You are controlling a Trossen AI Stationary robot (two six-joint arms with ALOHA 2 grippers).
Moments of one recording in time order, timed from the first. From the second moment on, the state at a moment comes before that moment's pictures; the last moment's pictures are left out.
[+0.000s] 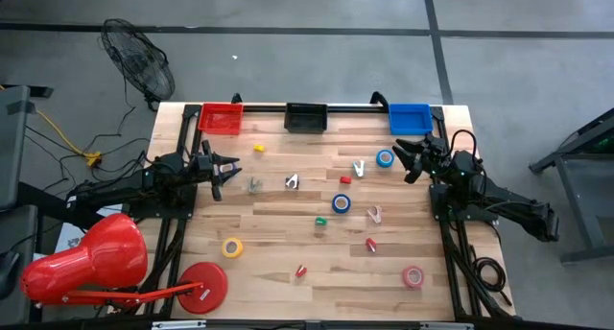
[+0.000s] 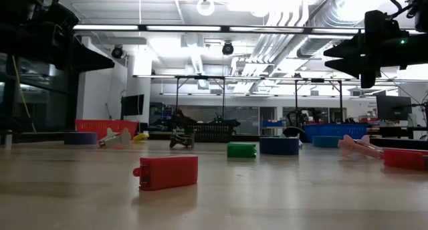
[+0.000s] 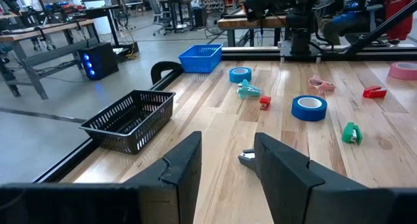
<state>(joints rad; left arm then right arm) 0.18 0.01 0.08 -0.17 -0.14 0.08 -0.44 0.01 0.01 0.09 0.10 0.38</state>
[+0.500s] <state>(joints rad) 0.18 0.01 0.08 -0.17 -0.14 0.08 -0.44 0.01 0.01 0.09 0.10 0.40</state>
